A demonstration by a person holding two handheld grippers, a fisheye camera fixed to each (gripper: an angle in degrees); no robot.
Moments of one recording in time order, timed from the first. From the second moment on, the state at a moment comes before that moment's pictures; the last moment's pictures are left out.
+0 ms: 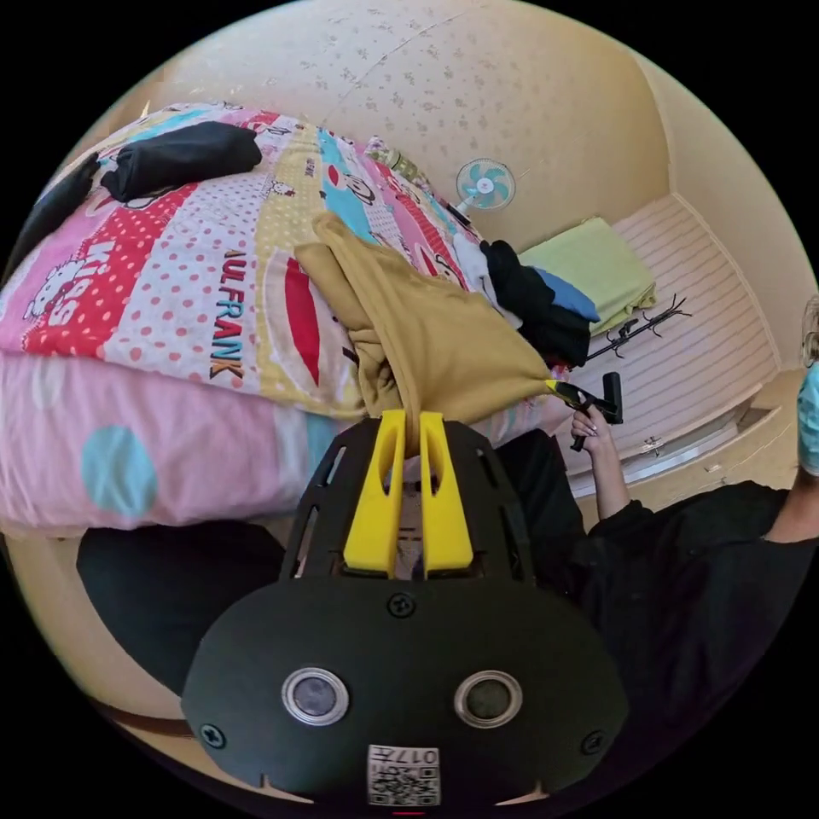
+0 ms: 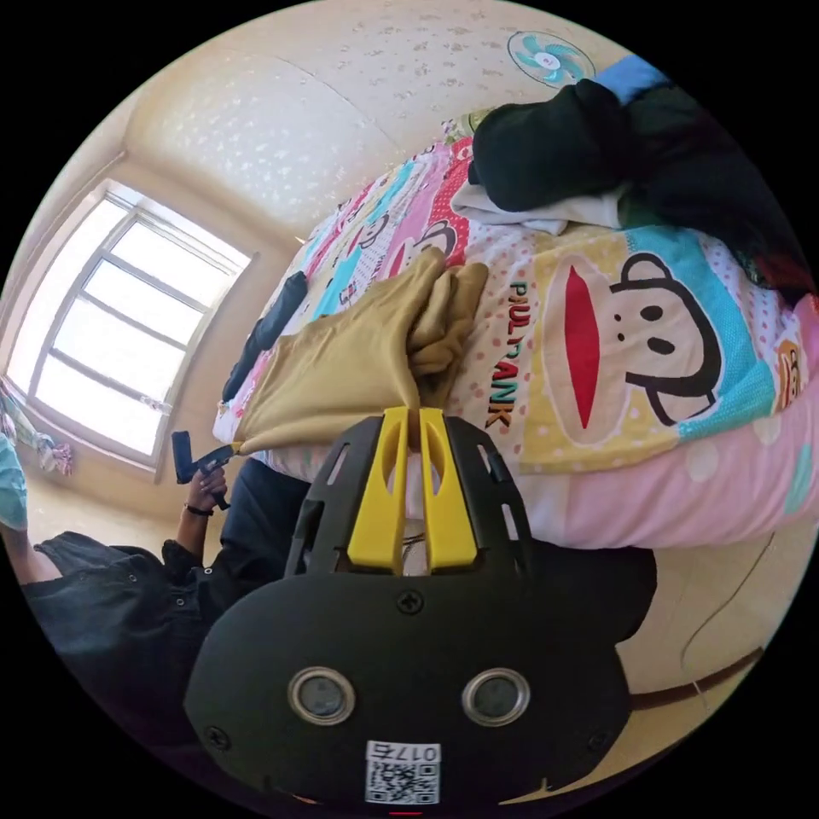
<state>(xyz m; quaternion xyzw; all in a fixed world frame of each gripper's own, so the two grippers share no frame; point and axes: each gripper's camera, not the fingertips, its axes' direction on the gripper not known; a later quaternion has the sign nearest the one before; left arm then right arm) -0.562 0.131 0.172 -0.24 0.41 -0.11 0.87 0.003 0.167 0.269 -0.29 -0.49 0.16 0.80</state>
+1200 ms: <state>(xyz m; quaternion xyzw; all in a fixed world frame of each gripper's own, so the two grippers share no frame) -0.102 0.116 0.172 -0.07 0.44 0.24 0.86 0.057 0.121 0.218 -0.02 -0.50 0.36 0.79</state>
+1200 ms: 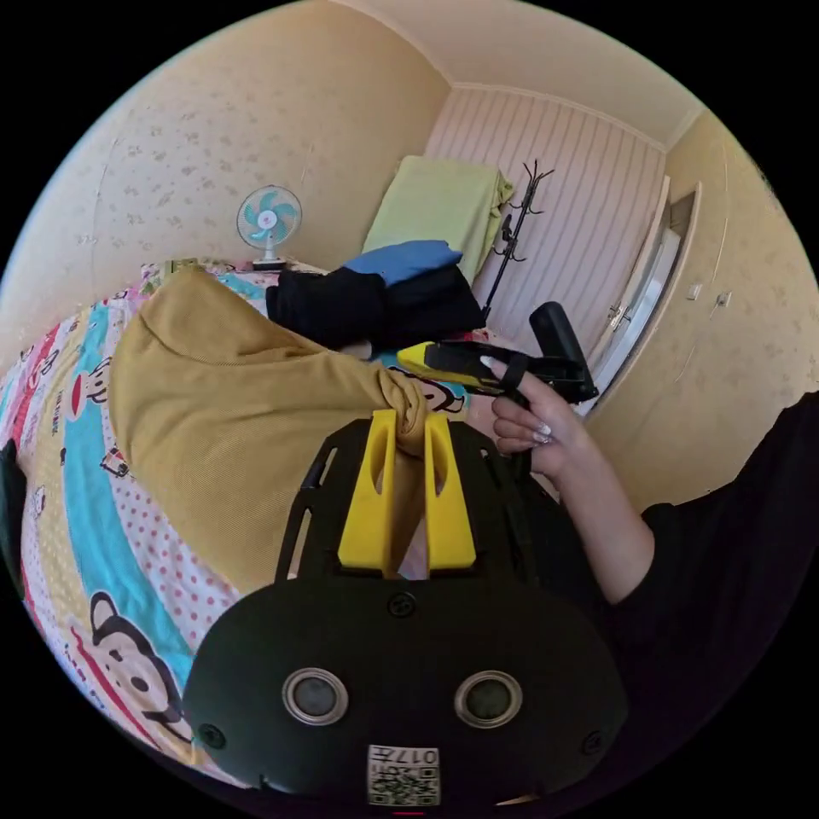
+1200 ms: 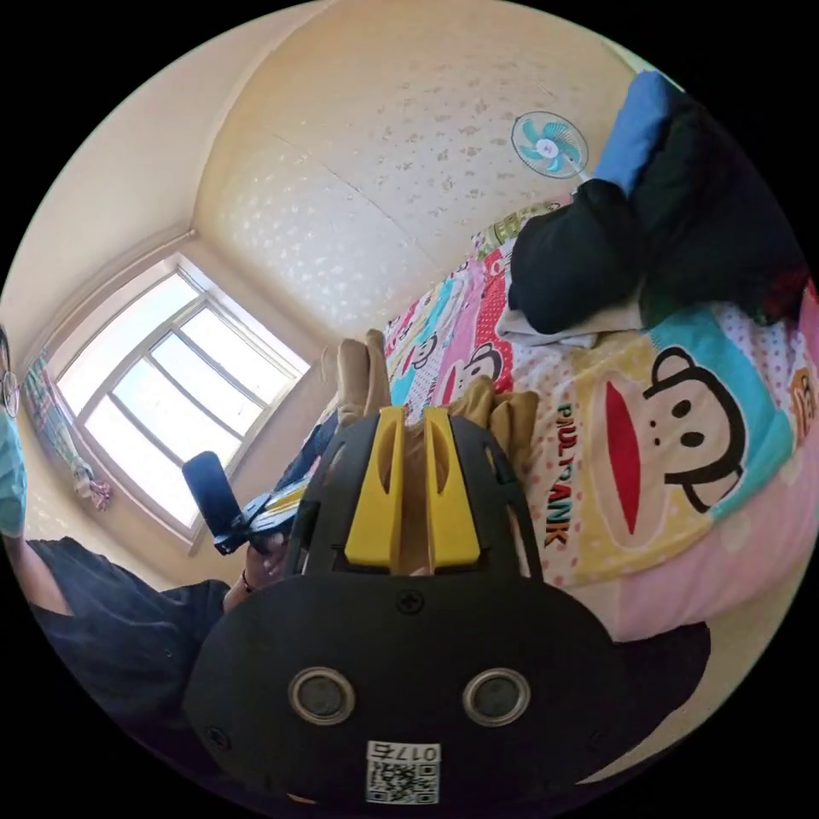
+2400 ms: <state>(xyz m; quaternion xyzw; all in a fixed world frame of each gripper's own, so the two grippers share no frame) -0.331 0.217 0.249 -0.22 0.46 -0.21 0.83 0.181 0.072 0.264 -0.19 -0.60 0.26 0.73</state>
